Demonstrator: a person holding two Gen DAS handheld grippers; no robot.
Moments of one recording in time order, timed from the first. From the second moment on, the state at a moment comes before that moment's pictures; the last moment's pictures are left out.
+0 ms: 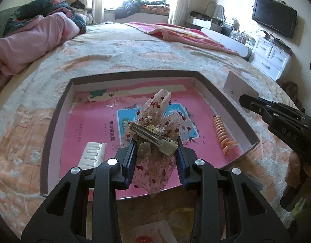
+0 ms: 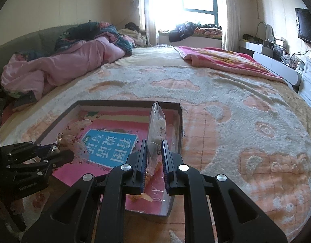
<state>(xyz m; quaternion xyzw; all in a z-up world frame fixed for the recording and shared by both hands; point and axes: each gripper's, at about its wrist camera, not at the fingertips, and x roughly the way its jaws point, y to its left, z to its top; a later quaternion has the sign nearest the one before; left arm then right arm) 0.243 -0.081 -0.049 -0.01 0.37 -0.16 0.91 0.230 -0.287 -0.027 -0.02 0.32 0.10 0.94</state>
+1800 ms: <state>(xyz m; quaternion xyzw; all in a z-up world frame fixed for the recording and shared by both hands) 0.217 -0.054 -0.028 -0.03 0.35 -0.14 0.93 0.189 -0.299 -0.013 0.01 0.28 0.09 0.96</state>
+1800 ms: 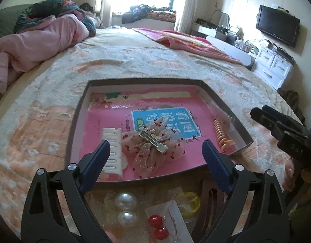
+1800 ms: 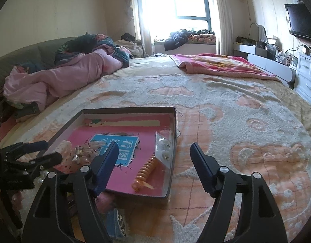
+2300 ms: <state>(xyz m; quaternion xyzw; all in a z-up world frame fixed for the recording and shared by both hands) 0.190 -0.033 -0.001 -0.05 0.31 -0.13 0.94 0.150 -0.290 -0.005 0.01 0.26 0.11 0.96</state>
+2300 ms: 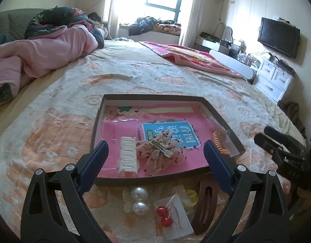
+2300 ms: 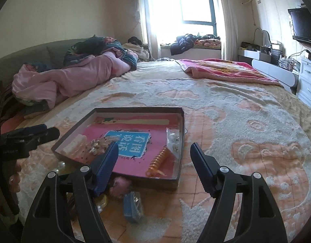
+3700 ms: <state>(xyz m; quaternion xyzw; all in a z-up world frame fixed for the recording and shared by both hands) 0.129 -0.023 -0.044 -0.04 0.37 -0.12 0.92 0.093 -0.263 -0.033 -0.05 0.30 0.15 0.94</state>
